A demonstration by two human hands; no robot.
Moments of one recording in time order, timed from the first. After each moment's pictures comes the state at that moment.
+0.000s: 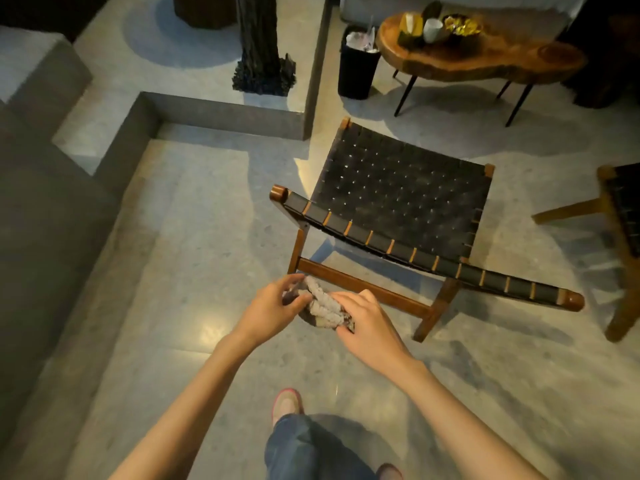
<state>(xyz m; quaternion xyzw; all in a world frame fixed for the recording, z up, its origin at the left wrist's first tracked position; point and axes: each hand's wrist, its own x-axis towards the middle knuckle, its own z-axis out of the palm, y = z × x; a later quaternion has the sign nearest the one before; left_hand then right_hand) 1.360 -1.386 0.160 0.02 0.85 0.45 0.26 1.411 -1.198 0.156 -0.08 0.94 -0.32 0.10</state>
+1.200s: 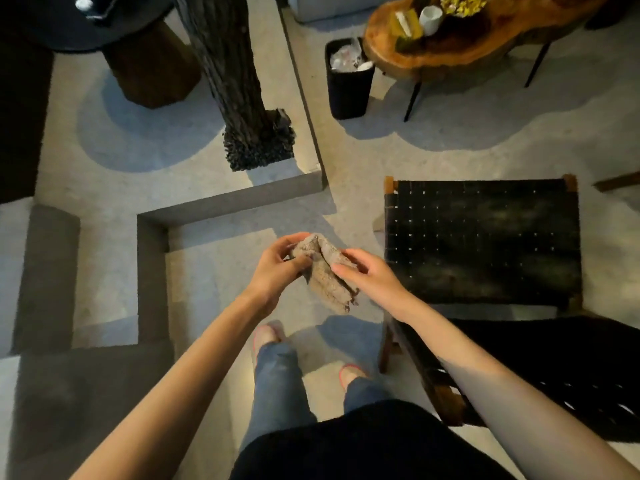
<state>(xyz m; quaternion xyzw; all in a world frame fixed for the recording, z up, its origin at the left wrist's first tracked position) 0.807 -1.527 0.237 -0.03 0.73 0.60 0.33 0.885 -1.369 0.196 0.19 0.72 -0.65 0.14</state>
